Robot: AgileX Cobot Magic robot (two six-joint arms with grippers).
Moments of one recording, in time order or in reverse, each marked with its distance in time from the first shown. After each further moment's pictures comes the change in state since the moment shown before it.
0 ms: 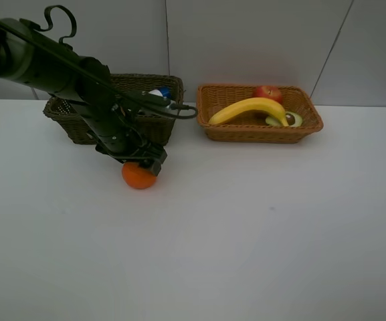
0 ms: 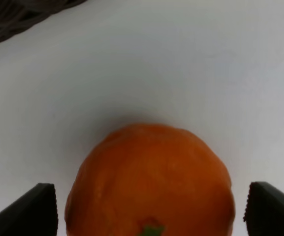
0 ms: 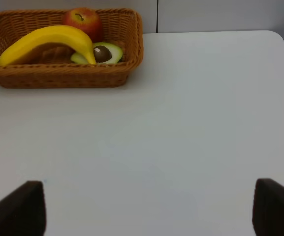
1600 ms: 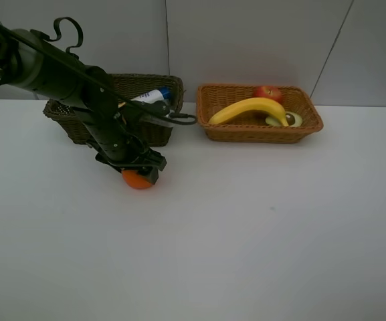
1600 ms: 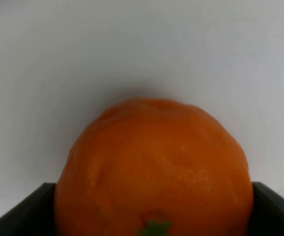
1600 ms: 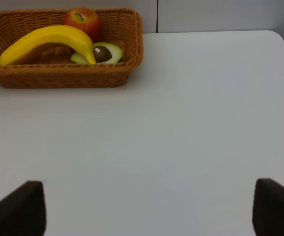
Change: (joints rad) left arm 0.000 0.039 -0.001 0.000 0.027 -0.040; right arm 0.000 0.000 0.000 0.000 0.000 0.000
